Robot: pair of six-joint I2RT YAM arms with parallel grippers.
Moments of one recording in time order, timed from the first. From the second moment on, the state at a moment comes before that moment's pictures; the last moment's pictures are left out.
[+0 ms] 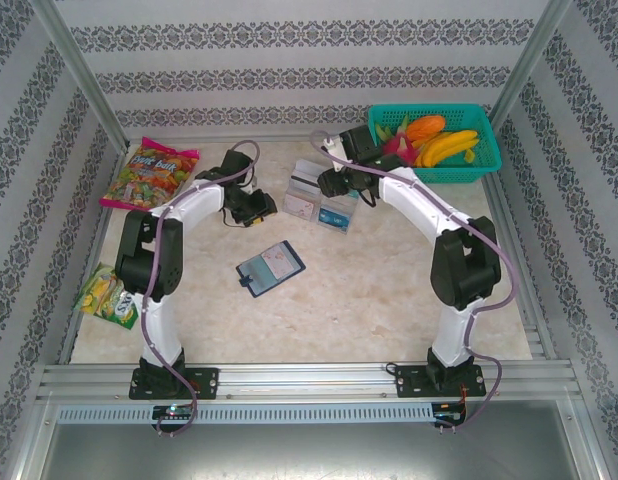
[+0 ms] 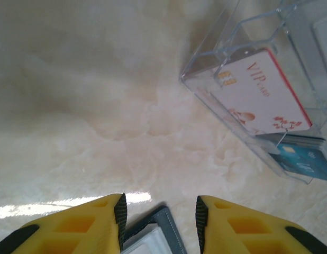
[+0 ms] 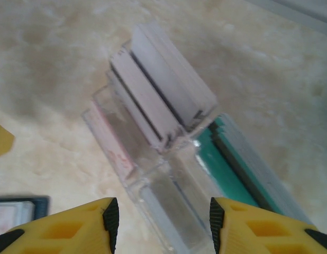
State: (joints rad) left arm -0.25 1.98 1.48 -0.63 0.37 -0.66; right arm 0.41 1.90 1.65 -0.61 -0.09 -0.06
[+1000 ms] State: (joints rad) left arm -0.31 2.05 1.58 -0.63 0.41 -0.66; right arm 0.36 2.16 1.94 -0.84 0.11 -0.29
